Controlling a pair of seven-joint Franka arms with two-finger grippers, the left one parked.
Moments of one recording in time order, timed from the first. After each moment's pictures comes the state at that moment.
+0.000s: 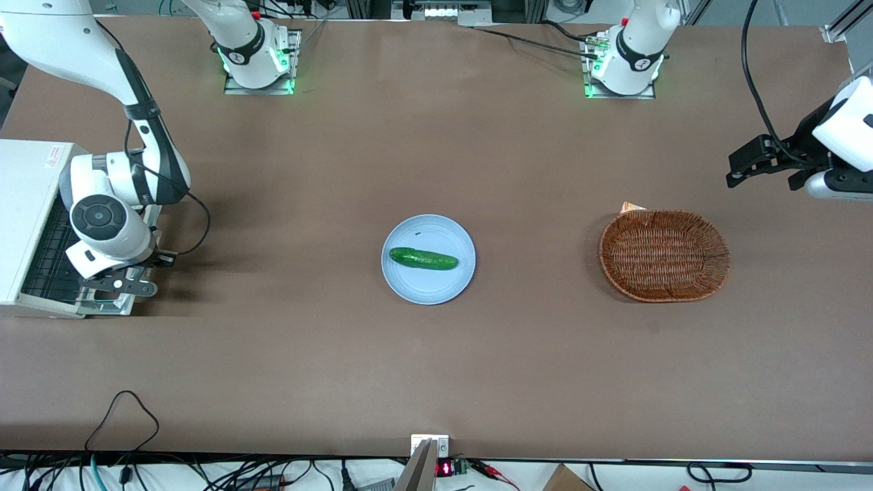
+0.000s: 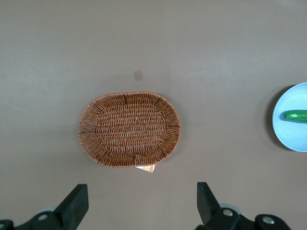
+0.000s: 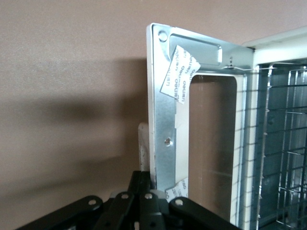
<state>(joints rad) -0.07 0.48 -0.02 -1.93 -0.56 2.32 0.42</state>
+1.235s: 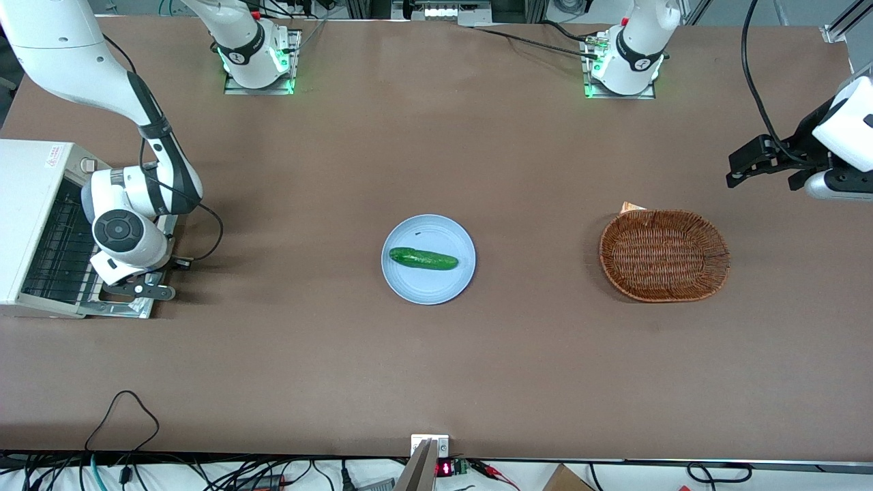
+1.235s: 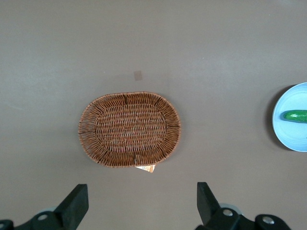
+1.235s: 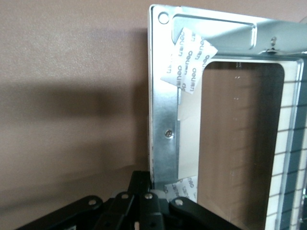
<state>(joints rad) -0.08 0.57 -0.02 -1.92 -0.55 2.37 0.42</state>
